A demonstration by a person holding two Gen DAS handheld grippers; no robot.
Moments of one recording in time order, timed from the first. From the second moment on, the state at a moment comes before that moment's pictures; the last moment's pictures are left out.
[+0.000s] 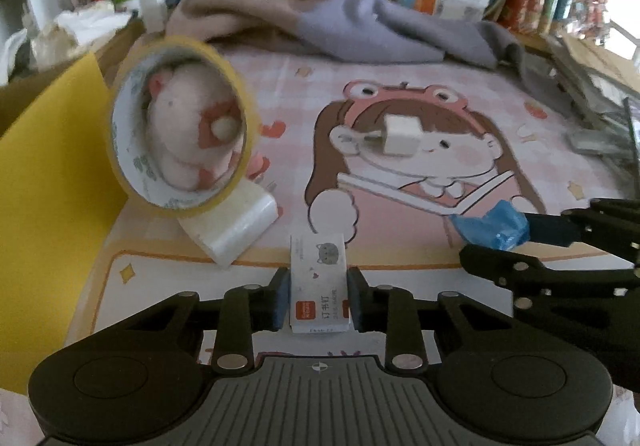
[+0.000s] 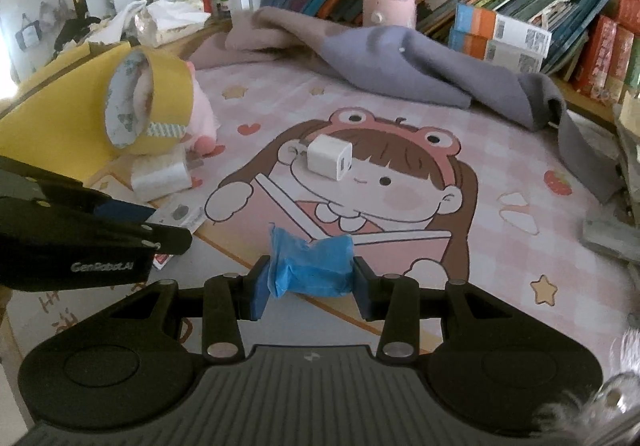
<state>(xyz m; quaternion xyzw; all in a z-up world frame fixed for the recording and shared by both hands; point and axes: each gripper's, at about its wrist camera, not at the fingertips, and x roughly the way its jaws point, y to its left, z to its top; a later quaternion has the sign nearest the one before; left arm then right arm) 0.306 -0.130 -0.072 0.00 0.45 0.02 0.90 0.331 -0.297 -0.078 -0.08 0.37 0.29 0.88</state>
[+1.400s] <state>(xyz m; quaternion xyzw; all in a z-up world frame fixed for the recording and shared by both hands) 0.189 -0.072 0.019 -0.04 0.33 -0.16 0.93 0.208 -0.272 0.021 -0.05 0.32 0.20 0.93</state>
